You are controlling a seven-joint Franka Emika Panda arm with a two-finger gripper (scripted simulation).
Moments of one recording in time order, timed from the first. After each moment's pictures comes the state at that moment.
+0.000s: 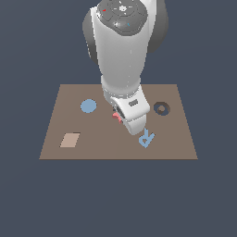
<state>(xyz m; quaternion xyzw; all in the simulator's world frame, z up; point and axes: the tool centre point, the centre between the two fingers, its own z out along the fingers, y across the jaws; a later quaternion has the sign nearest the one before) 0.000 0.005 0.038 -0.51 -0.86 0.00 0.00</state>
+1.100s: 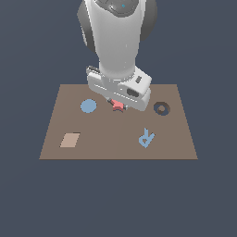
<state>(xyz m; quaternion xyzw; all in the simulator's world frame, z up) -0.042 -0.003 0.040 -0.23 -0.97 0.00 0.00</state>
